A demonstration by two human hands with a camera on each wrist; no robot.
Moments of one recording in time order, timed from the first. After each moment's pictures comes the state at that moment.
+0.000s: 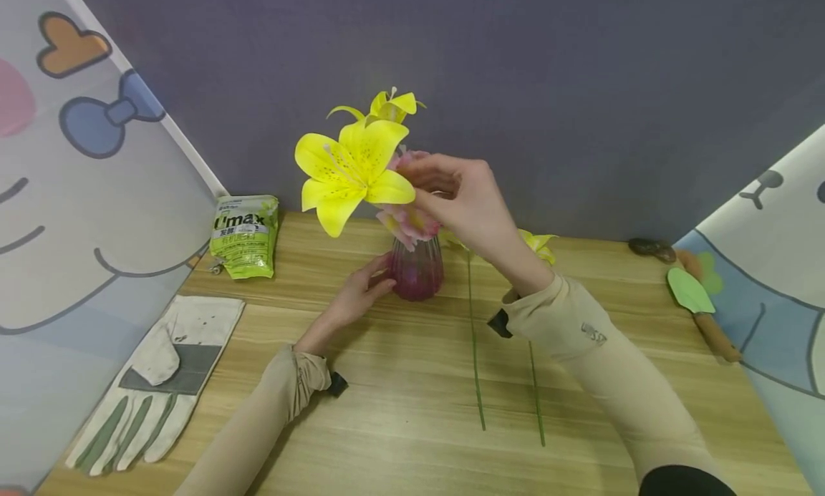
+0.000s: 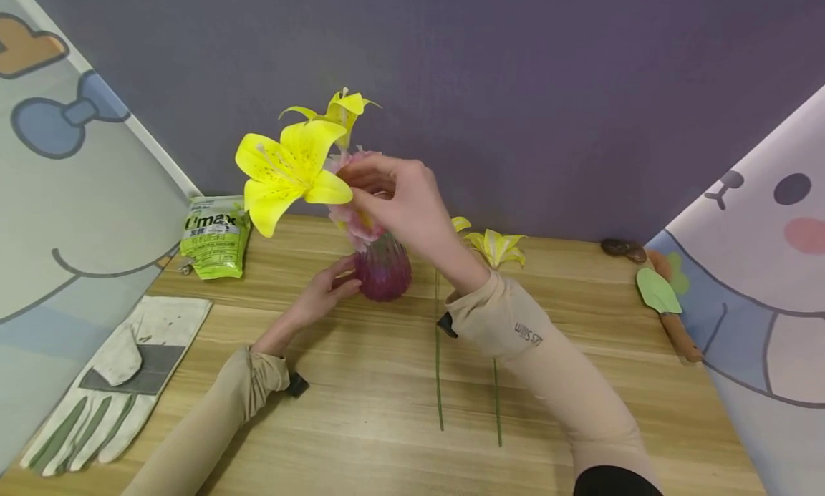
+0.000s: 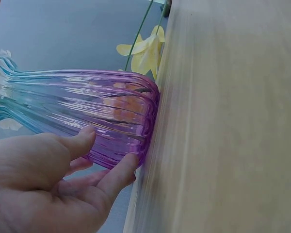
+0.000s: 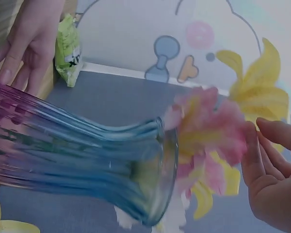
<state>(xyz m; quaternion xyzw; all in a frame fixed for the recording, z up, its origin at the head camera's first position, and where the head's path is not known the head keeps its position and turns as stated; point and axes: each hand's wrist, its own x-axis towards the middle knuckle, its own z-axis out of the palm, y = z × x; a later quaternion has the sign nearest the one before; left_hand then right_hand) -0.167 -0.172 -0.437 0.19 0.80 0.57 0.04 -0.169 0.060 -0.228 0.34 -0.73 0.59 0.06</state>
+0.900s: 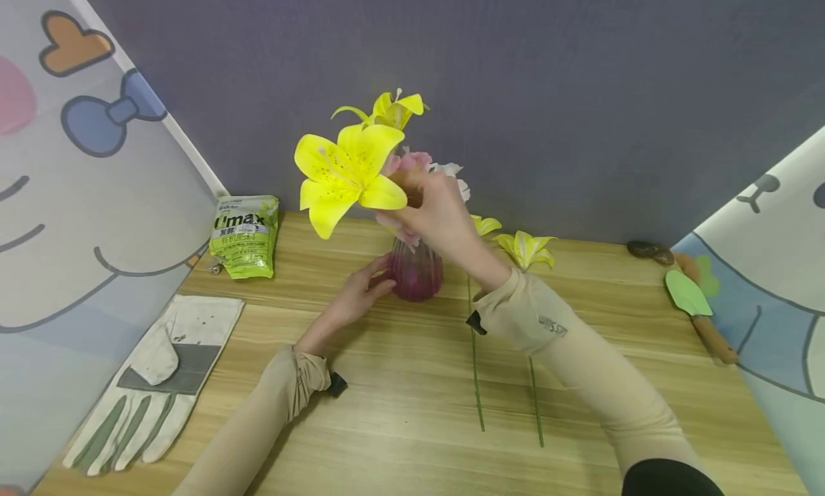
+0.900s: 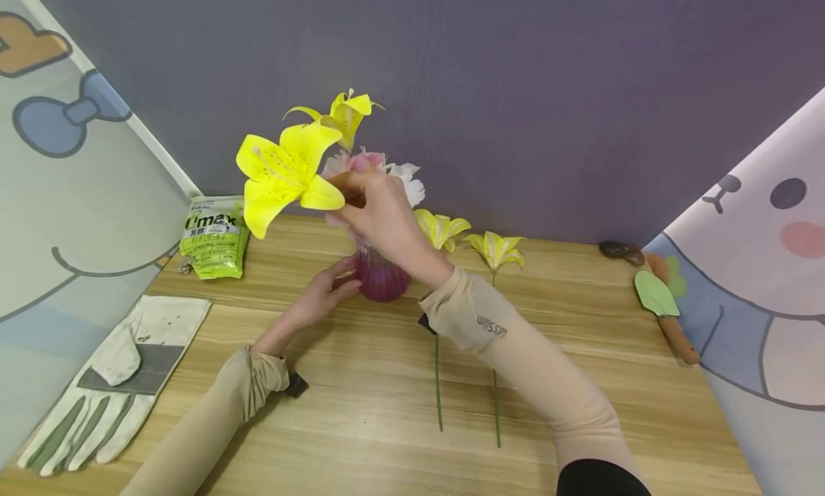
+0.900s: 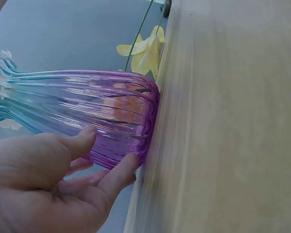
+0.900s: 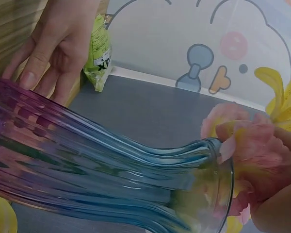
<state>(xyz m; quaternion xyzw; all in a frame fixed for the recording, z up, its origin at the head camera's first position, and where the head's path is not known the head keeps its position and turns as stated) -0.170 -0.175 -0.441 0.20 0.80 0.56 0.04 -0.178 0.023 -0.250 0.36 -0.74 0.56 0.06</state>
